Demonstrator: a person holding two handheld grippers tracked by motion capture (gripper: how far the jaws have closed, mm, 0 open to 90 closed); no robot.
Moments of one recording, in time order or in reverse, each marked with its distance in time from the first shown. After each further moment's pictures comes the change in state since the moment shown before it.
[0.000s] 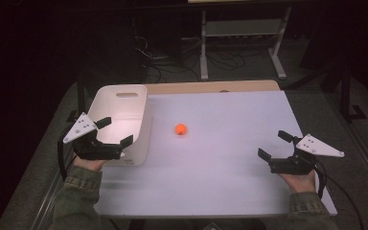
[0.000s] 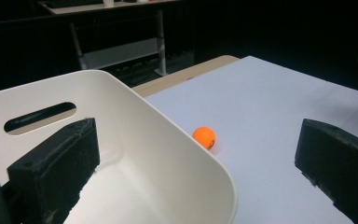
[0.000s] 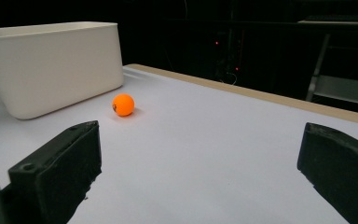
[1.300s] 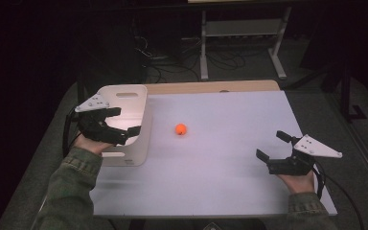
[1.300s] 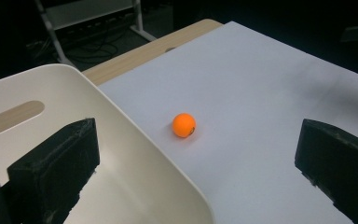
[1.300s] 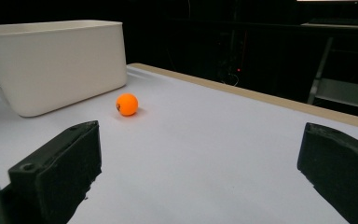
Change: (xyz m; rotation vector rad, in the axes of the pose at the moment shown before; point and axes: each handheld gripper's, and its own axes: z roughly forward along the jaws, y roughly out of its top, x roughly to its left) left arm 0.004 0.052 0.024 0.214 -0.108 -0.018; right arm 0.006 0.002 0.001 0.001 0.007 -0.022
